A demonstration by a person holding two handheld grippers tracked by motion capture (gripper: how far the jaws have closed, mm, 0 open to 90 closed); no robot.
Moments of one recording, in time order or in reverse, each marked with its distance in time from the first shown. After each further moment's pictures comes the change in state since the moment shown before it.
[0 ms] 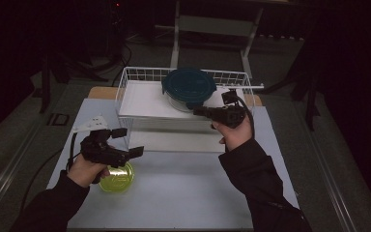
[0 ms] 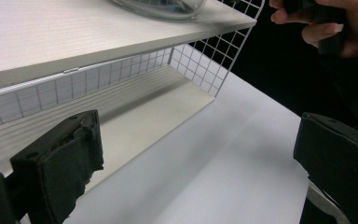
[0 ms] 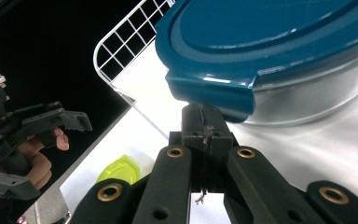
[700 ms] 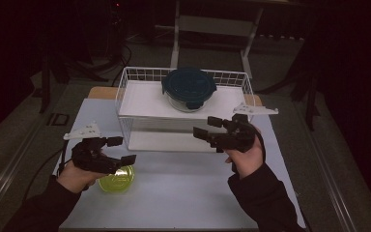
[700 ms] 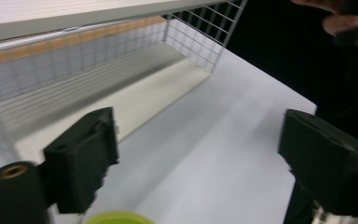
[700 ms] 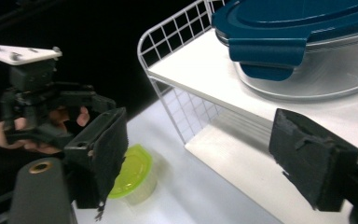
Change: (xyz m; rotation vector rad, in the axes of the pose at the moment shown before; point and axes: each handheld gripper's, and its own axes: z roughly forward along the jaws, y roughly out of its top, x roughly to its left) left arm 0.007 -0.019 -0.020 0.070 -0.016 0.021; right arm 0.020 -0.050 -0.035 -0.137 0.069 -0.185
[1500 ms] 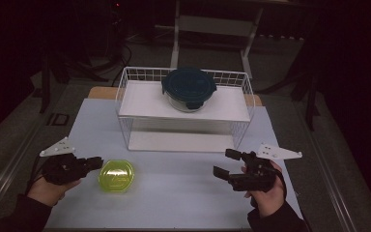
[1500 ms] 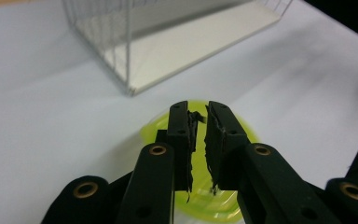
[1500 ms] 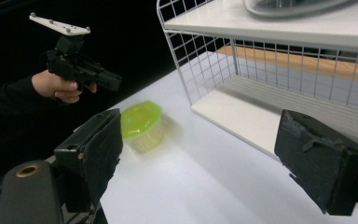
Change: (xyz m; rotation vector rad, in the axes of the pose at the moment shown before) left arm 0.037 -0.061 -0.040 0.127 0.194 -0.042; right arm 0.004 -0.078 -0.058 -0.009 0.018 -0.049
